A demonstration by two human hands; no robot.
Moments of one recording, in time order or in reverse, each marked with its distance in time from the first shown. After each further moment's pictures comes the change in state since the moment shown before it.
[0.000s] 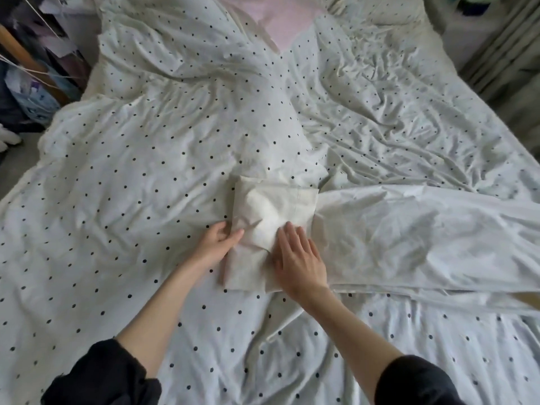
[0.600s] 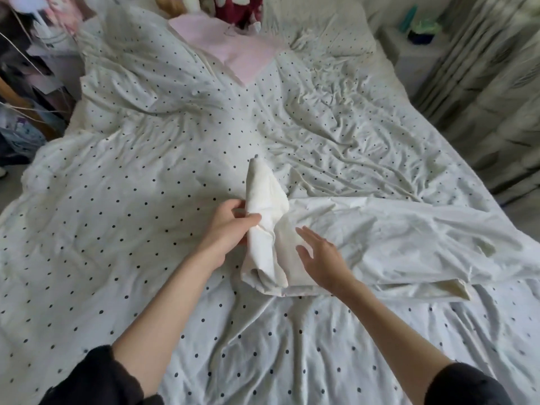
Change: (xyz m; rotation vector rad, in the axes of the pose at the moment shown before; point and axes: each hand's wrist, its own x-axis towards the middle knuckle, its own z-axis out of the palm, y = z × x) left_hand -0.059 0.120 0.063 -0.152 0.013 0.160; right_hand -0.040 0.081 -0.100 0.356 0.074 0.077
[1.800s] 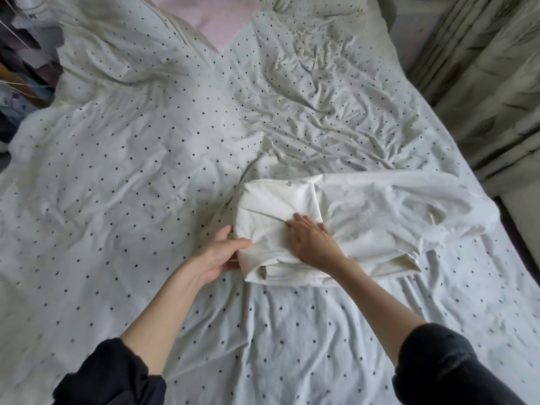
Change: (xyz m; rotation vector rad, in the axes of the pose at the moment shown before) left_hand -0.074 -0.051 0.092 -0.103 -0.139 -0.394; right_hand -0.048 0.098 -0.032 -0.165 -0.197 -0.032
